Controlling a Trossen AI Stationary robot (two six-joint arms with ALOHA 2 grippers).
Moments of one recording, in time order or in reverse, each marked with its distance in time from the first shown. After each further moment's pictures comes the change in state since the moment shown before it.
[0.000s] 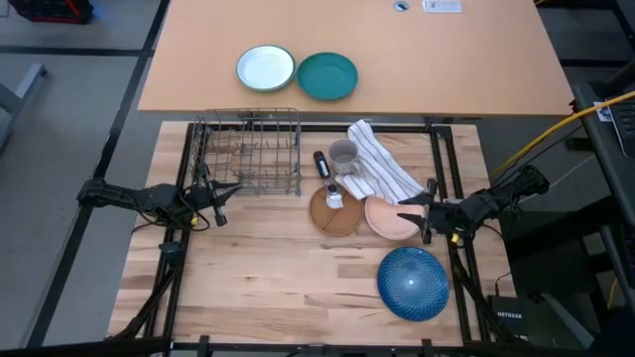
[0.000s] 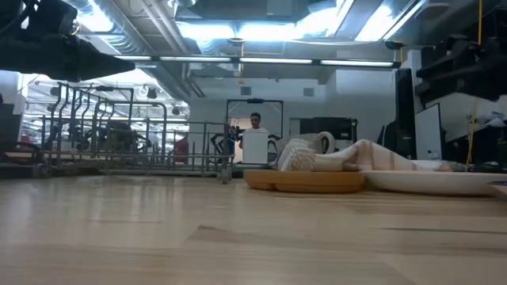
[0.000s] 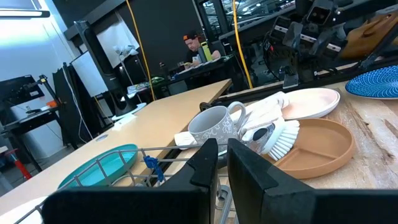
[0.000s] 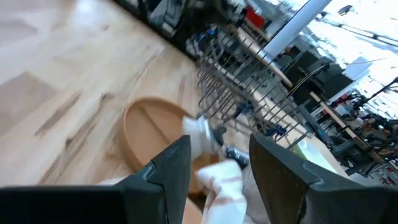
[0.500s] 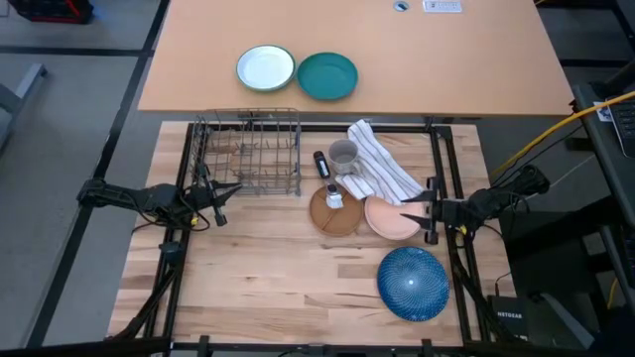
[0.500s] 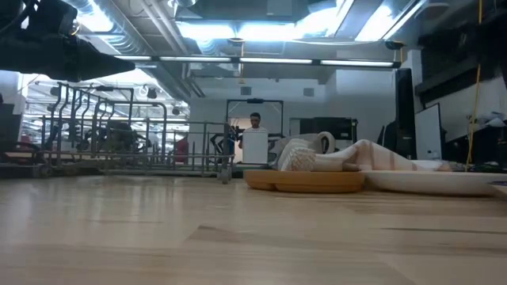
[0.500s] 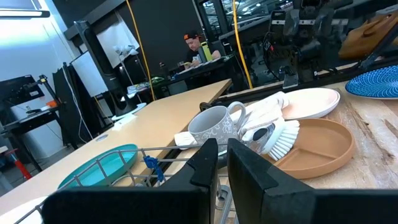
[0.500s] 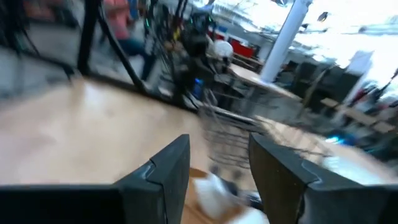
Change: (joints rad) left arm 0.000 0.000 0.000 0.000 0.000 0.000; right arm 0.000 0.015 0.005 0.221 -0.087 0.252
